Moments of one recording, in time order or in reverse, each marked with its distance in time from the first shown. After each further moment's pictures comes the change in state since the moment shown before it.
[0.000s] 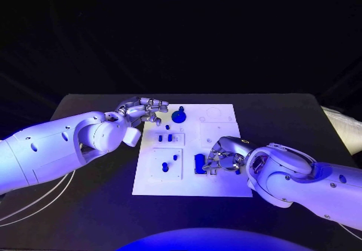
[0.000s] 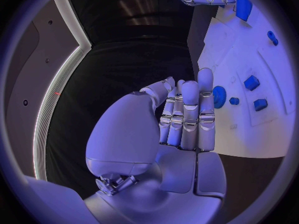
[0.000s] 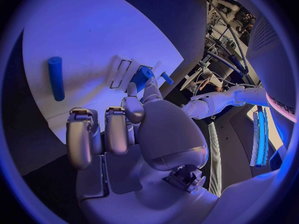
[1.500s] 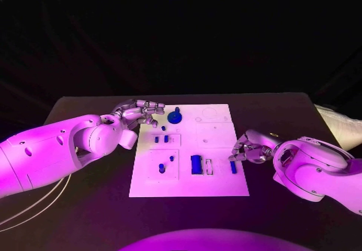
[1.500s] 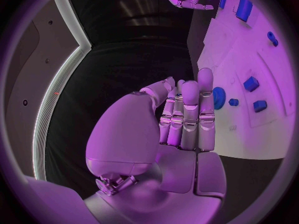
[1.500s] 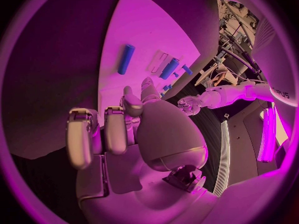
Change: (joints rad) left arm -0.007 -0.004 0.000 0.001 -0.001 0.003 0.001; left_hand 0.000 0.000 0.000 0.000 0.000 0.000 0.000 0.000 0.000 -0.004 0.004 0.006 0.001 0.000 0.000 0.000 -0.004 0.000 0.000 0.000 -0.002 -0.001; right arm 0.042 -0.197 -0.004 0.031 0.026 -0.004 -0.005; right_hand -0.034 -0.023 0.004 -0.006 0.079 -0.059 0.037 -0.091 -0.023 -0.031 0.033 -0.072 -0.034 -0.004 0.022 -0.010 -0.002 0.001 0.002 0.020 0.004 0.000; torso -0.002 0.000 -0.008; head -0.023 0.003
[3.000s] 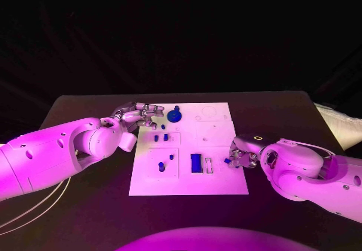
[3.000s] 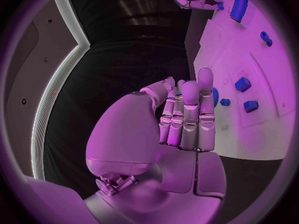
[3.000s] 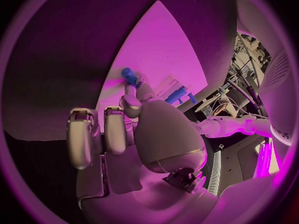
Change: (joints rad) left arm -0.023 0.003 -0.001 -0.005 -0.001 0.000 0.005; left_hand 0.000 0.000 0.000 0.000 0.000 0.000 0.000 0.000 0.000 0.000 0.000 0.000 0.001 -0.003 0.003 0.000 0.000 0.000 0.000 0.000 0.000 -0.001; right arm -0.038 0.088 0.004 -0.037 -0.264 0.176 -0.068; right_hand 0.143 0.002 0.105 -0.098 -0.106 0.060 -0.024 0.005 0.002 0.000 -0.022 -0.009 -0.004 0.001 -0.013 -0.001 0.002 0.001 -0.003 -0.011 0.000 0.000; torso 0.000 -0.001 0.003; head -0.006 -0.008
